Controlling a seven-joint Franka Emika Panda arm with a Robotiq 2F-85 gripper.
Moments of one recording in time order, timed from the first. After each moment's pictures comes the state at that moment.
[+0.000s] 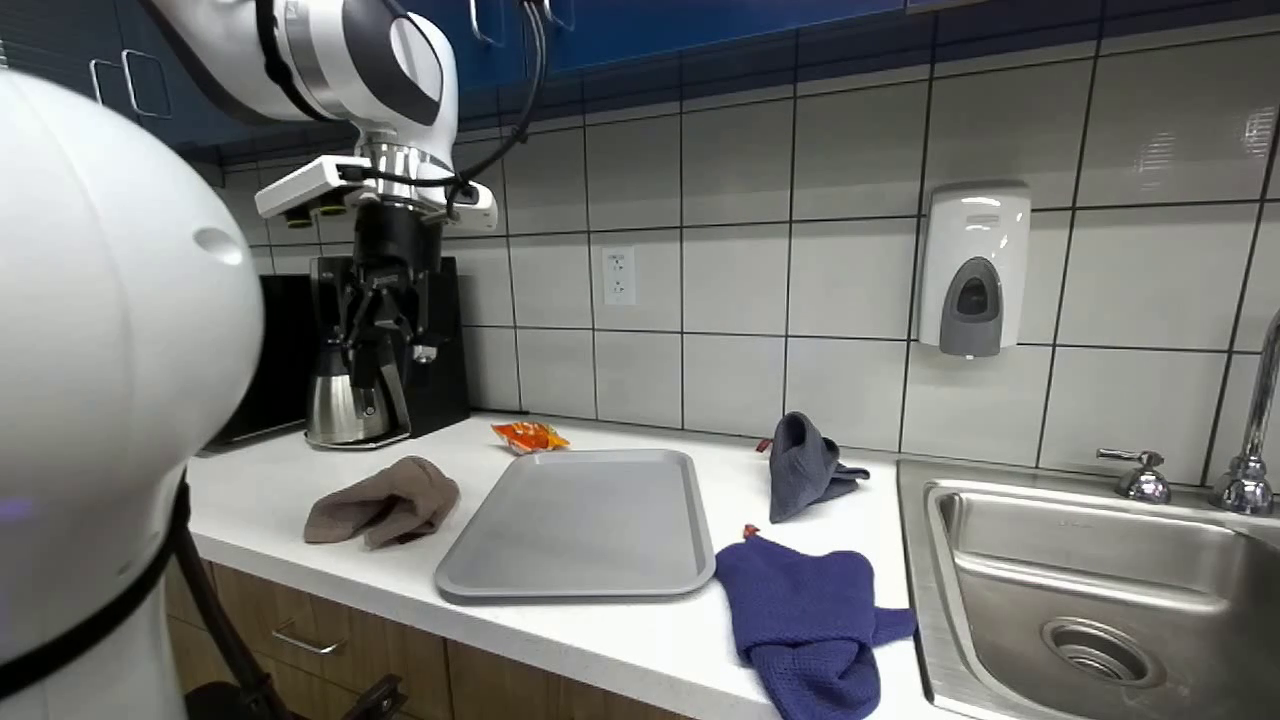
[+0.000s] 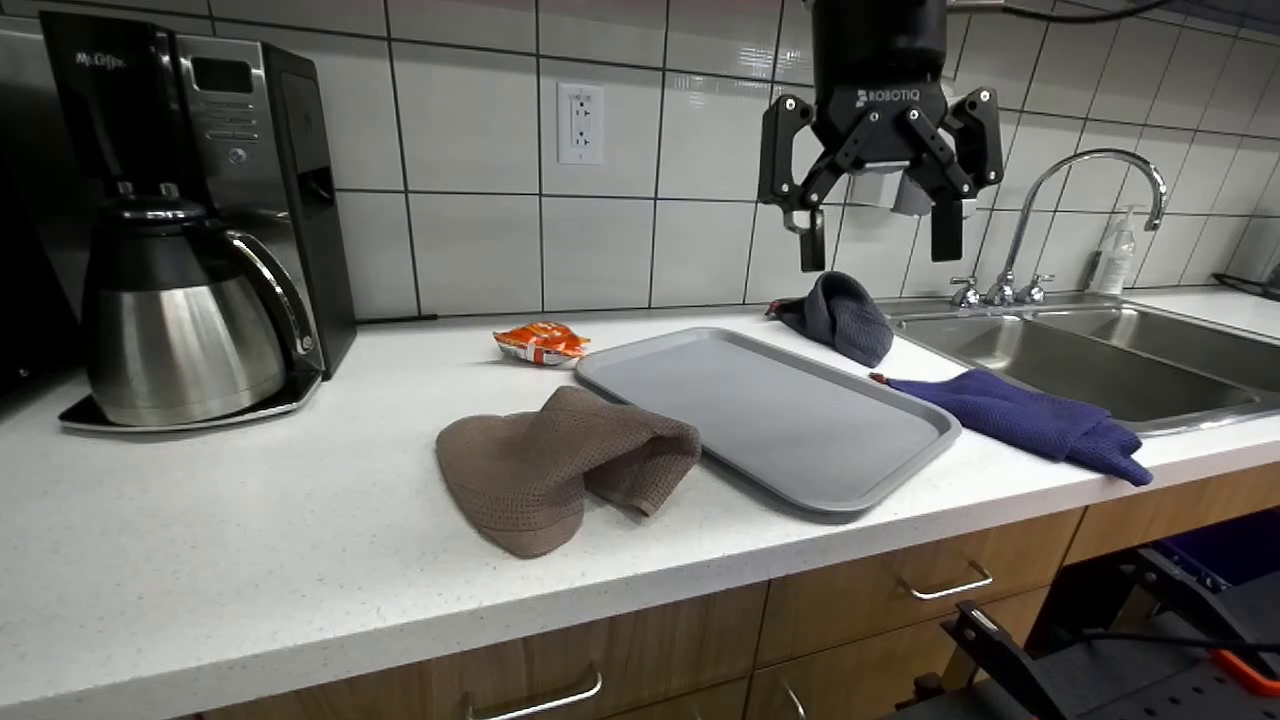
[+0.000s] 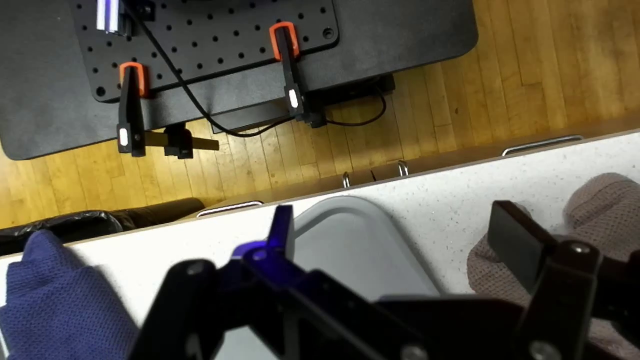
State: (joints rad) arm 0.11 -0.39 0.26 -2.54 0.14 1.88 0.44
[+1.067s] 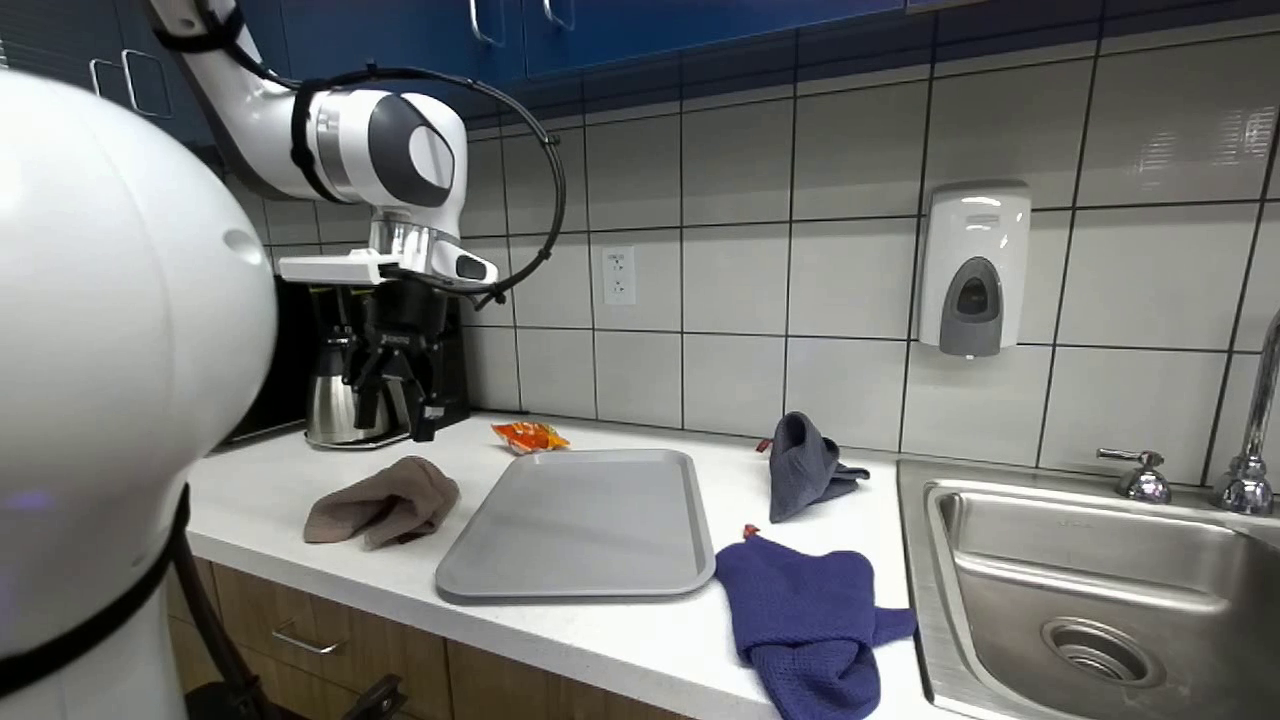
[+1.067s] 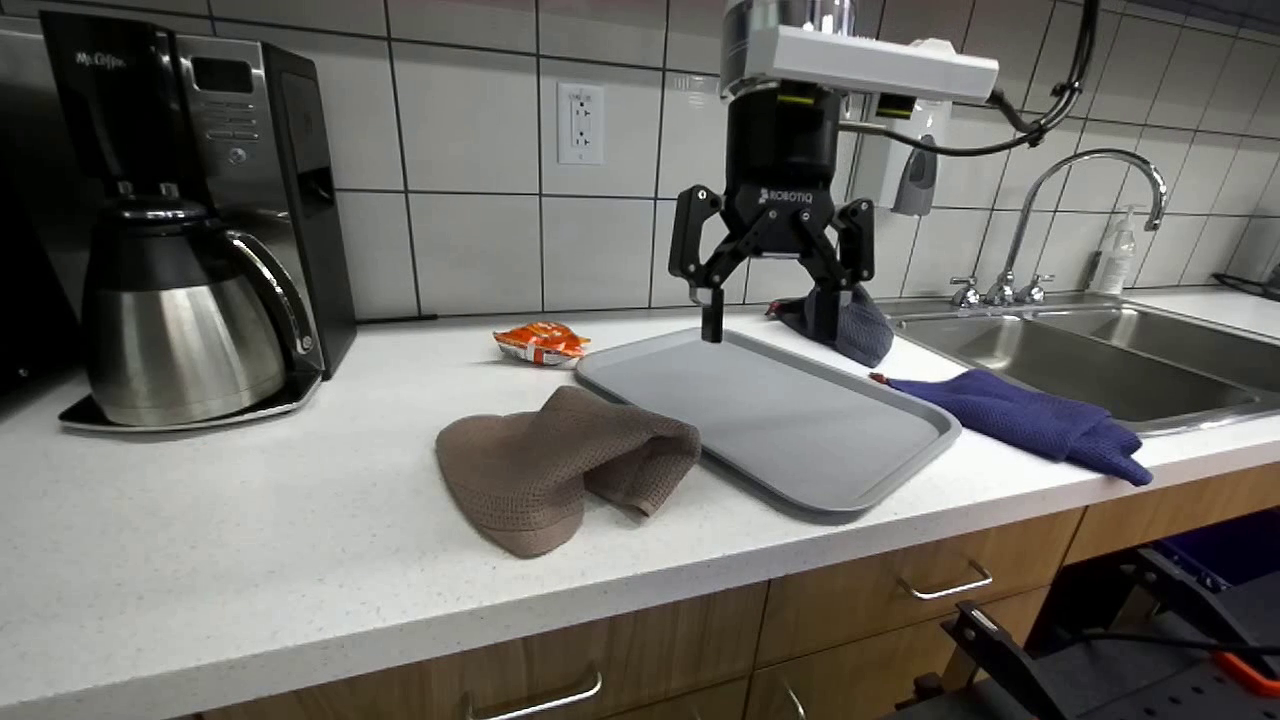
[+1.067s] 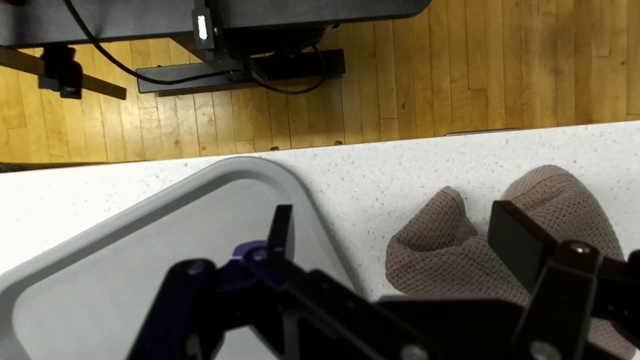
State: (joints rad) arm 0.17 -0.16 0.25 -2.51 0.20 2.15 0.30
